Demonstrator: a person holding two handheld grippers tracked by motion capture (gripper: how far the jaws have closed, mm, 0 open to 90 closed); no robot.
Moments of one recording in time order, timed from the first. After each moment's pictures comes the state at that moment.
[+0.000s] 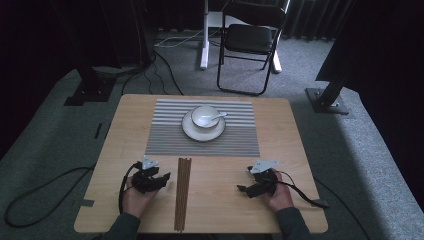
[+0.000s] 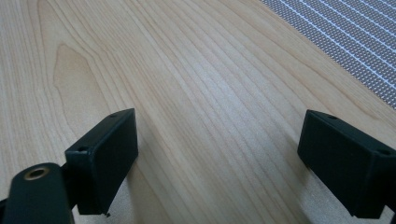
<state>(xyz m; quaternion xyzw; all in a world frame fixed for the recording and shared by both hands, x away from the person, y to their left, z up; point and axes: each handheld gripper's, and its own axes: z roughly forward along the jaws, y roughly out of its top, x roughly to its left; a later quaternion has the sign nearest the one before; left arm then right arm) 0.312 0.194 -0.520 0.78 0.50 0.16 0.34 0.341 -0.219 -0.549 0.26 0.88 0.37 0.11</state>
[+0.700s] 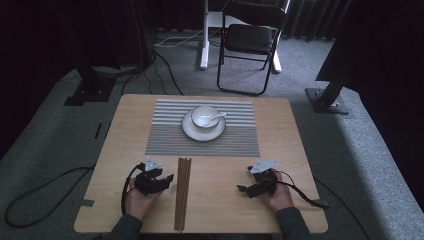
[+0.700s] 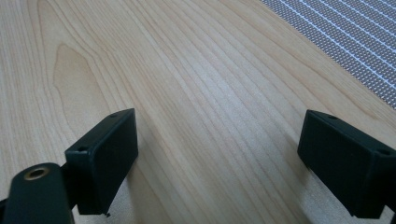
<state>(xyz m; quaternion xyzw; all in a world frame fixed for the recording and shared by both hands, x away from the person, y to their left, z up) 0.307 0.184 -0.519 0.78 0.49 0.15 0.35 0.341 -0.219 -0.549 0.26 0.88 0.37 0.11</state>
